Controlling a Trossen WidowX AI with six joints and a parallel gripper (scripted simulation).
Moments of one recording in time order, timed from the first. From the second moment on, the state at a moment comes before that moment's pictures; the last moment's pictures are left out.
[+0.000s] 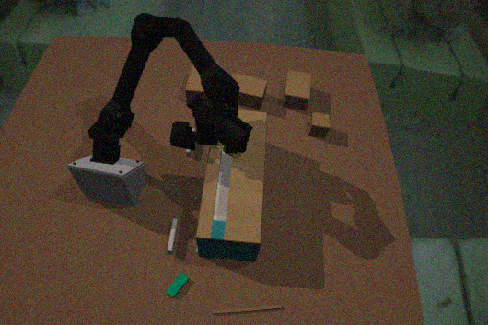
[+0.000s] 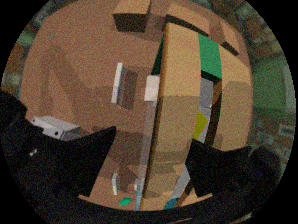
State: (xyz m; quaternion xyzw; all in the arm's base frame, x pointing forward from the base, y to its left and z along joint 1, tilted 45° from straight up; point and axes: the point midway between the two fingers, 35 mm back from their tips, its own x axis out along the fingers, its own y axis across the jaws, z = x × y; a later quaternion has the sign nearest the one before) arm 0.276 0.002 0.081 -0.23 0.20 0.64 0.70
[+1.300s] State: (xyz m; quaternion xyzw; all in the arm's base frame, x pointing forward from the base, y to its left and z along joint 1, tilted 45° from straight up) arm 0.273 0.036 0.124 -0.22 0.20 0.65 0.70
